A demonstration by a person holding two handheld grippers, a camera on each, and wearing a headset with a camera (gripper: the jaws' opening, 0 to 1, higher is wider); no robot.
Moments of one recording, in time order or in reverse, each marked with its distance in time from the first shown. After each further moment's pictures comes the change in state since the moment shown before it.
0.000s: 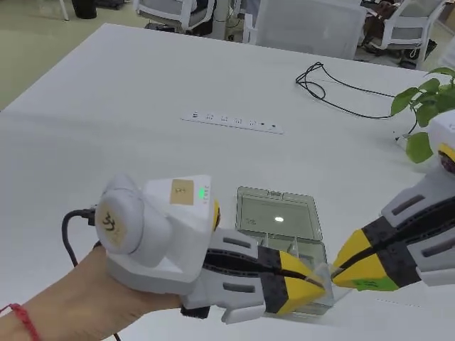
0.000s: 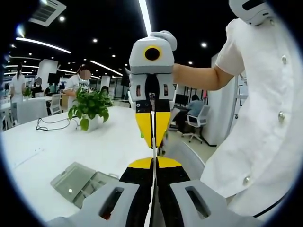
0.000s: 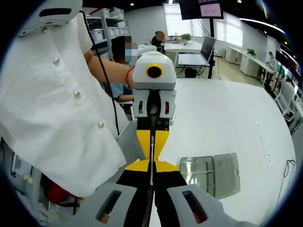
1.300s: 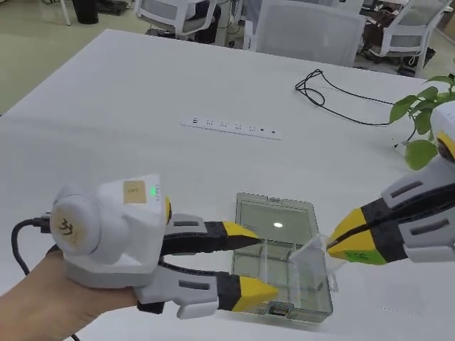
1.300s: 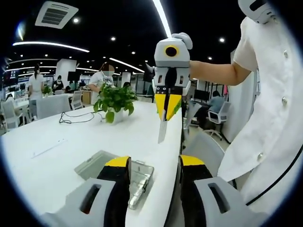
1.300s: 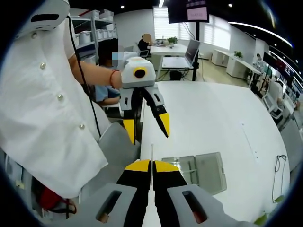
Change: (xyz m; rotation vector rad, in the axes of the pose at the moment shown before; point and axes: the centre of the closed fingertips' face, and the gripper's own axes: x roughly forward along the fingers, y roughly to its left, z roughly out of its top) left arm -0.044 0.043 -0.022 -0.007 0.041 0.218; right arm -0.015 -0.047 -0.006 0.022 -0.029 -0.141
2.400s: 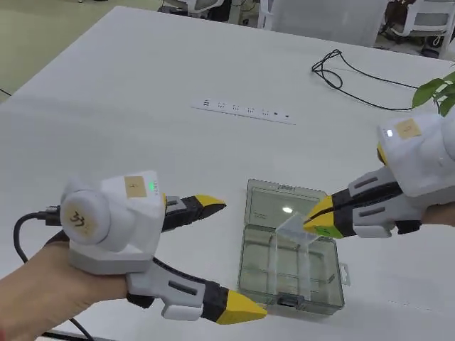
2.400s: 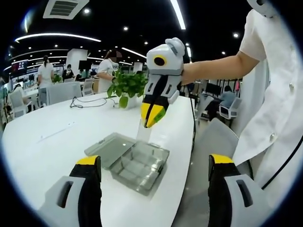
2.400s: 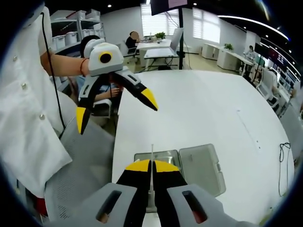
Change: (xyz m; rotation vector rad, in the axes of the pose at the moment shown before) left arm -0.006 0.039 -0.045 -0.059 0.091 0.098; right arm 0.067 -0.080 -0.047 0.069 0.014 -0.056
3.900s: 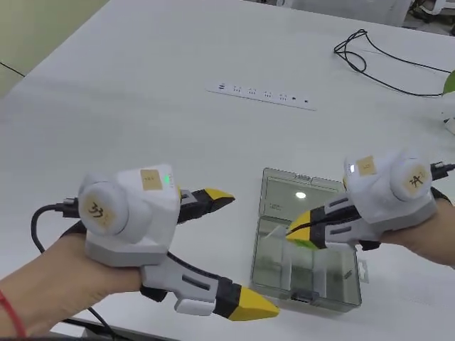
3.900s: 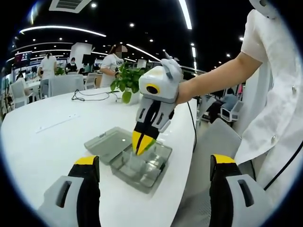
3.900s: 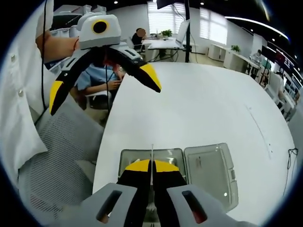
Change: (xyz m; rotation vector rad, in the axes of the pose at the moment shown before) left arm 0.005 0.008 -0.009 -0.060 0.013 0.006; right arm 0.069 -0.005 -0.030 -0.083 0.024 0.034
